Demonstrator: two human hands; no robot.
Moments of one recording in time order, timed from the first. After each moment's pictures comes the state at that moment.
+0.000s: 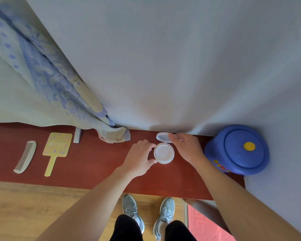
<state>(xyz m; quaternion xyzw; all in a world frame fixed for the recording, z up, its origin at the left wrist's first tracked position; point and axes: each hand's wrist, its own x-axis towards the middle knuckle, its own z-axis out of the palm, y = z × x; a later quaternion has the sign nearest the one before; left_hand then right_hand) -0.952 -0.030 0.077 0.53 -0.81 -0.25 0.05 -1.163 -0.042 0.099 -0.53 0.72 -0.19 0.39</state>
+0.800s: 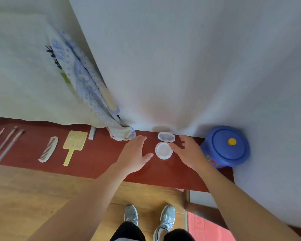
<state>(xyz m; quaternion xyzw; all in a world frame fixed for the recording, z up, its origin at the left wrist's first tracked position) -0.930 0.003 0.154 0.59 -0.77 -0.24 0.06 -1.166 0.007 0.156 -0.56 0.72 -0.17 0.38</state>
